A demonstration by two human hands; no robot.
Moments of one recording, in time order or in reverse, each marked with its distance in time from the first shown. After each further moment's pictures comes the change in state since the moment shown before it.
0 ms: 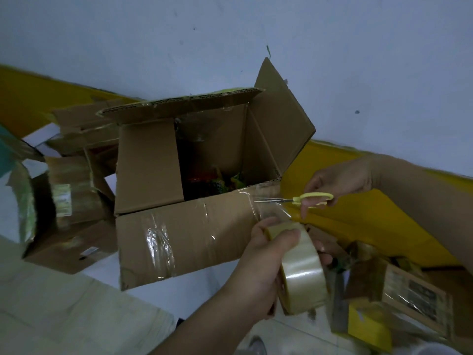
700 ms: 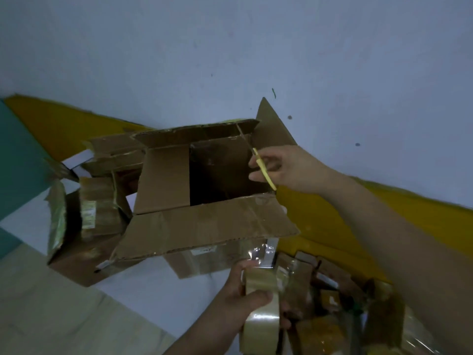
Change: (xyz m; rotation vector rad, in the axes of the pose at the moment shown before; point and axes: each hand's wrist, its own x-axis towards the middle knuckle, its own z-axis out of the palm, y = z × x) left_hand -0.028 -0.024 -0.049 0.477 0.169 0.015; right_hand 0.007 -0.075 0.011 -0.075 0.848 -0.451
